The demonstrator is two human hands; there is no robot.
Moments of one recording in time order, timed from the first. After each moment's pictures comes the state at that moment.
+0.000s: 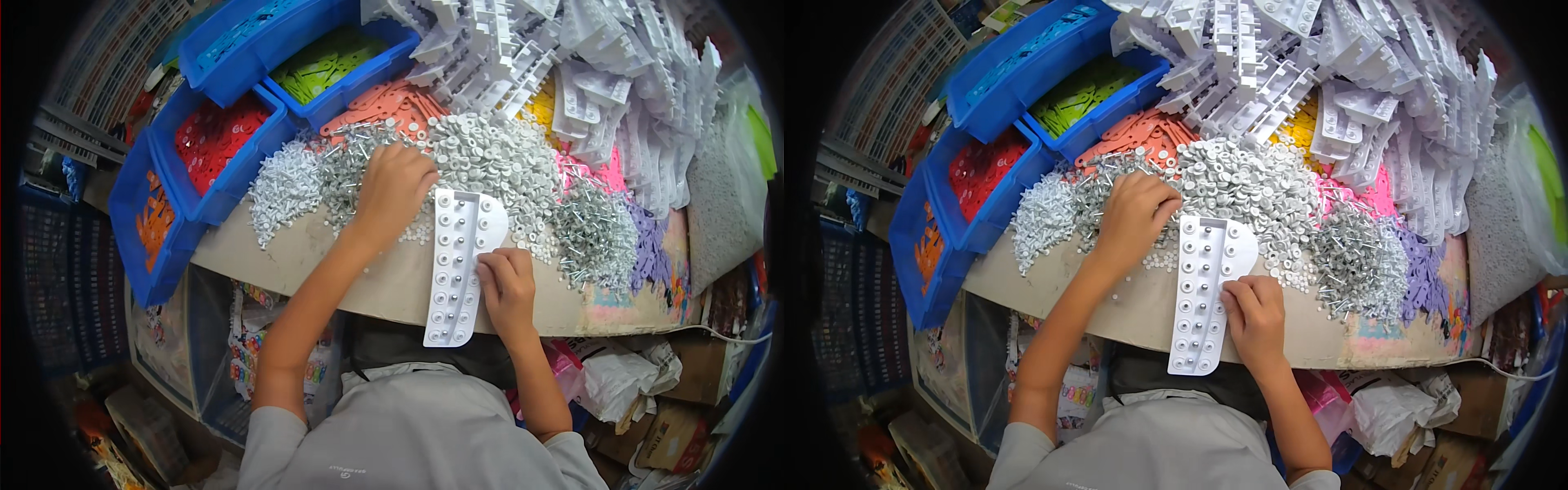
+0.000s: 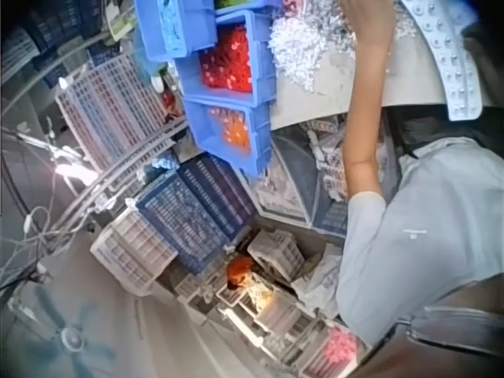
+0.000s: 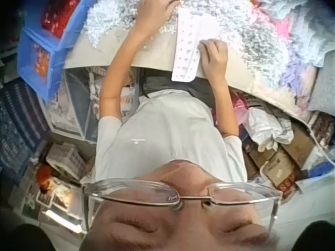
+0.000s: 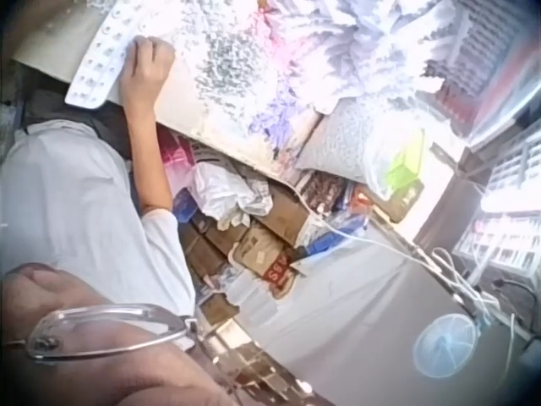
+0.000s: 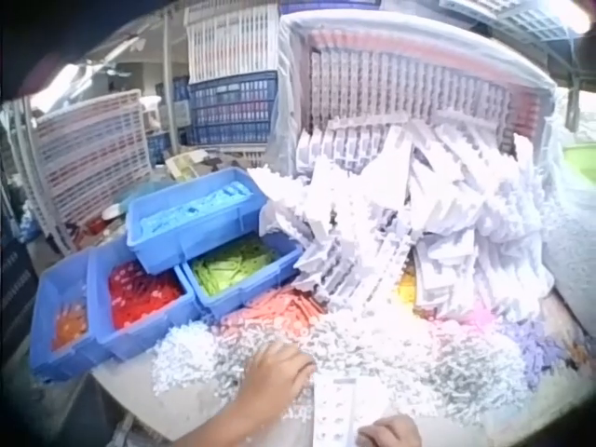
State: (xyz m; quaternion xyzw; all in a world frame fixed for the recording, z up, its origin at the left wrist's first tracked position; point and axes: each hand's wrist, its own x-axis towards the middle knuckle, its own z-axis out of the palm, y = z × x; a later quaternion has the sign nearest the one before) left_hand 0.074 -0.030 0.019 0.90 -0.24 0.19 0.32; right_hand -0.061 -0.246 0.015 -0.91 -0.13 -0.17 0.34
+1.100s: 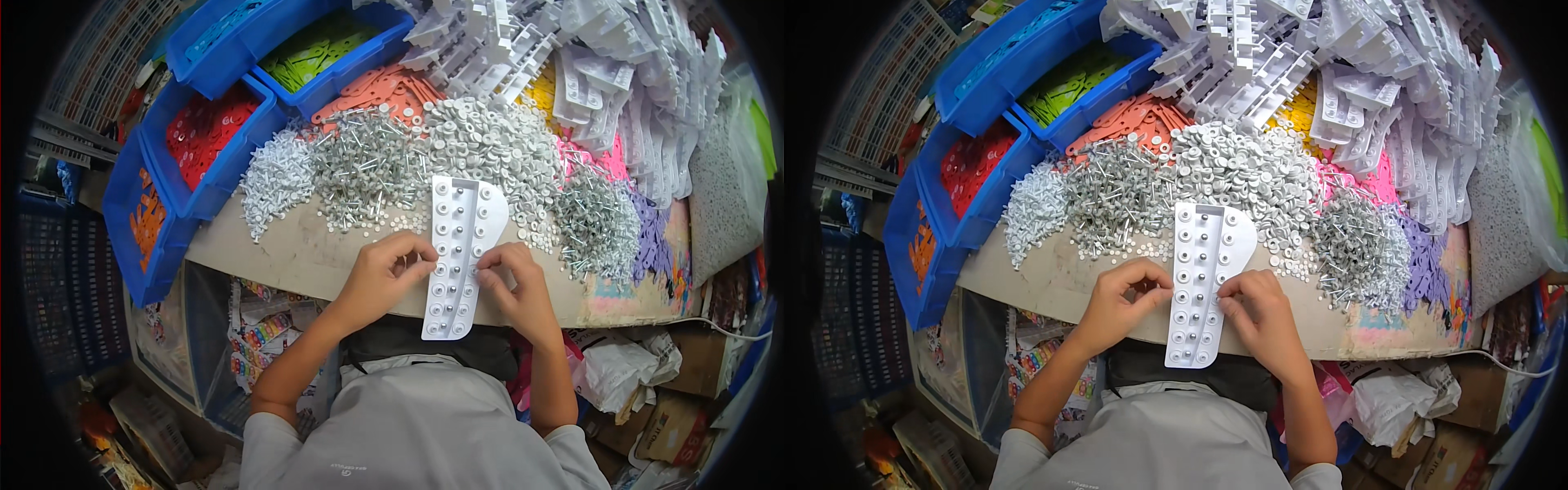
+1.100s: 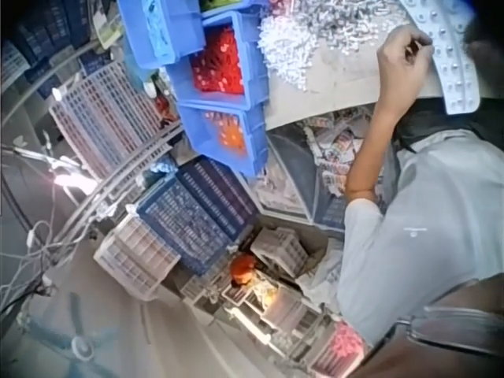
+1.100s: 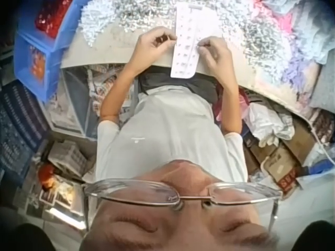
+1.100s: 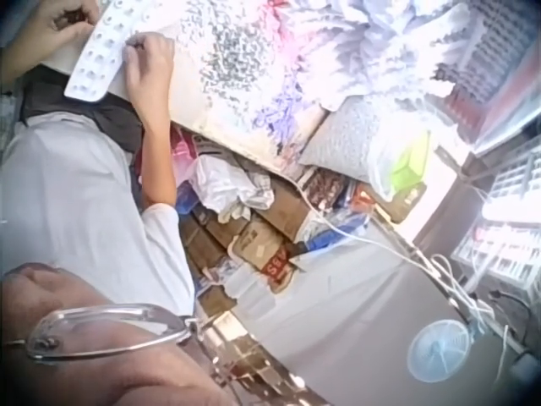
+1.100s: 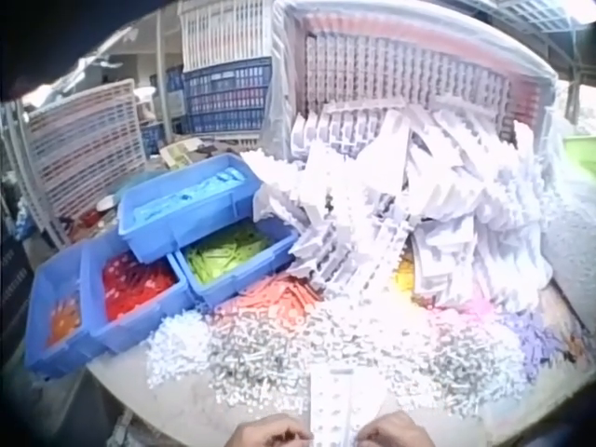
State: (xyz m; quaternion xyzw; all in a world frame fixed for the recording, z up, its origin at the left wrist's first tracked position) left_hand -0.040 -0.013 0.030 0.77 -0.10 -0.13 0.62; right_hand -0.059 -0.258 0.054 -0.87 -0.09 0.07 0.48
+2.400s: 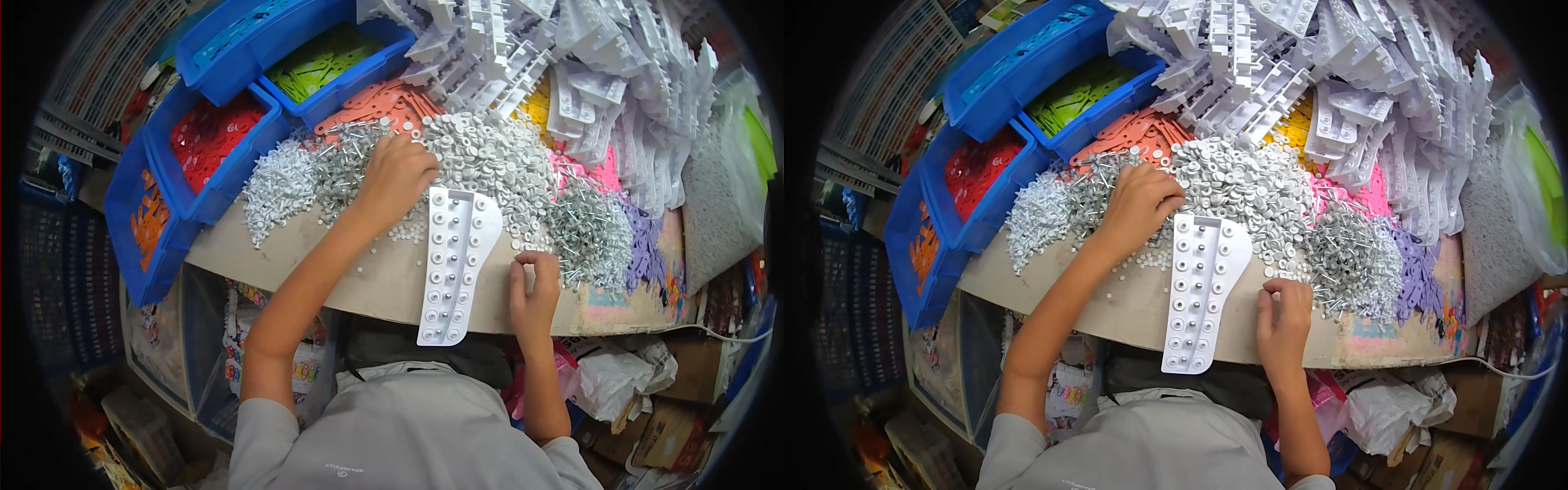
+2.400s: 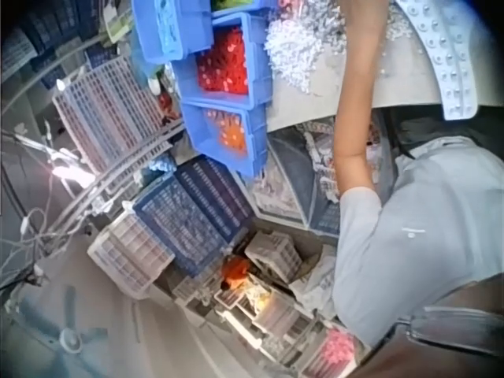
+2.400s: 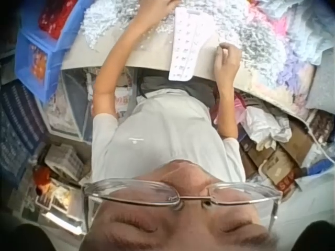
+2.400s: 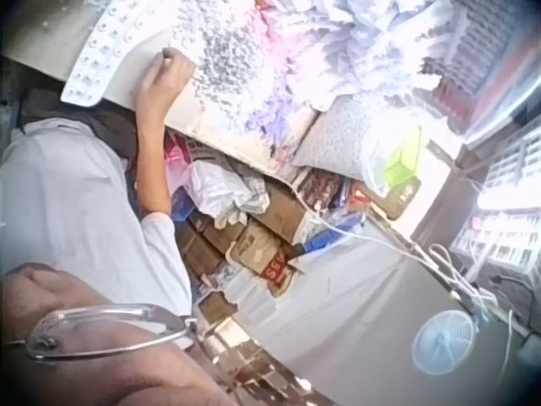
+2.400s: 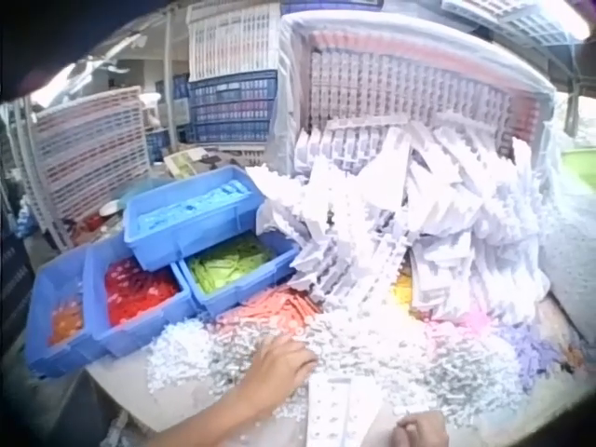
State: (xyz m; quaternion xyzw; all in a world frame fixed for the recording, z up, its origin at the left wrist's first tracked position) left_hand 0.092 -0.029 0.008 0.89 -0.29 0.16 0.31; right_hand -0.072 -0.273 0.027 -0.92 -0.02 -0.18 0.35
